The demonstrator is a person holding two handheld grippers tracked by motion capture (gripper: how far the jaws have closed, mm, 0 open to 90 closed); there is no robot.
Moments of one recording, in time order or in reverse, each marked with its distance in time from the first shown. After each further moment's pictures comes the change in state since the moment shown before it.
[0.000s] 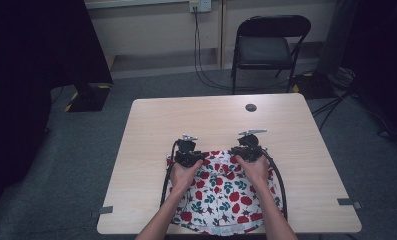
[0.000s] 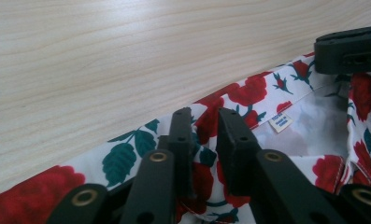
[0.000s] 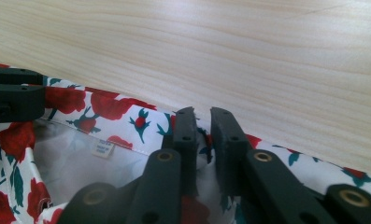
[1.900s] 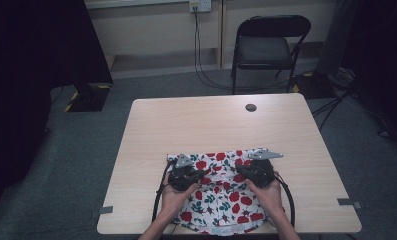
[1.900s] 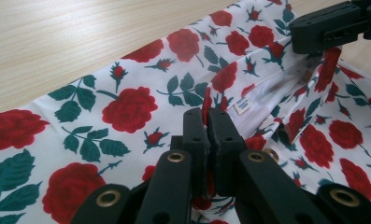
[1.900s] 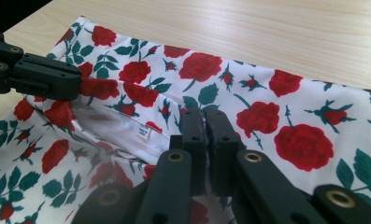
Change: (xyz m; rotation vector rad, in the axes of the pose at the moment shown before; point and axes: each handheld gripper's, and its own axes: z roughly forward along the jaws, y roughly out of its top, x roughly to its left) left arm -0.029 -0.055 -0.059 -0.073 -0.160 0.205; right arm 0.023 -0.060 -0.073 -0.115 0.149 -0.110
